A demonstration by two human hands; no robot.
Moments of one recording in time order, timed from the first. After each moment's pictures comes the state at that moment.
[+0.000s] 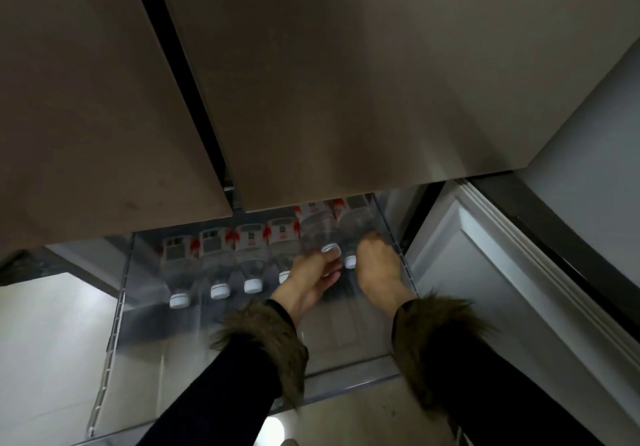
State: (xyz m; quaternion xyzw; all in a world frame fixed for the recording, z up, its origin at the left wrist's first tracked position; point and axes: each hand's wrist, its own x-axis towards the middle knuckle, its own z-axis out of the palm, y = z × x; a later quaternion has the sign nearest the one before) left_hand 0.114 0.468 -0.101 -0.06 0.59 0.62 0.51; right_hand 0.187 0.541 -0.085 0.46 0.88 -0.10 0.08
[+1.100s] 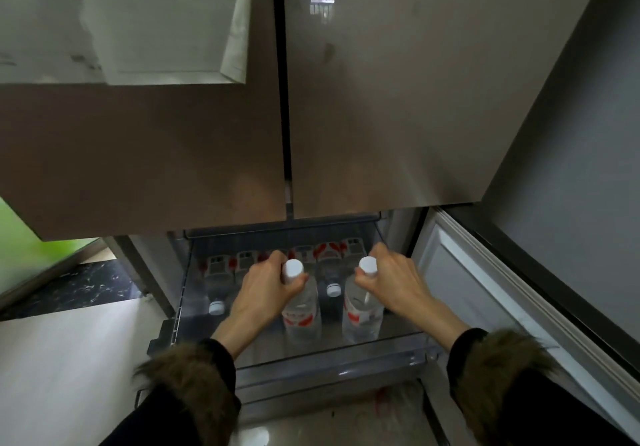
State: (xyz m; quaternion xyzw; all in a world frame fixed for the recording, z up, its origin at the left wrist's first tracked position) left_hand 0.108 0.327 0.001 0.37 0.87 0.31 0.10; right_hand 0.250 0.475 0.020 0.33 0.93 -0.16 -0.09
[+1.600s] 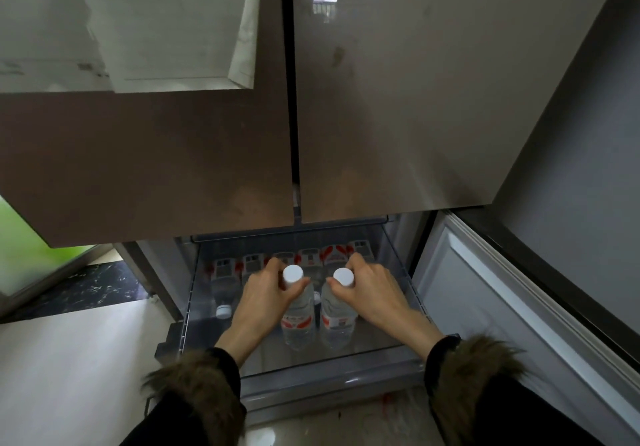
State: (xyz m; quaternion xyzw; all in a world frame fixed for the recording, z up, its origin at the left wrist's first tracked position) left_hand 0.100 0.321 -0.010 0.36 0.86 0.35 0.10; right_hand 0.222 0.452 0.002 0.30 0.93 -0.21 -0.10
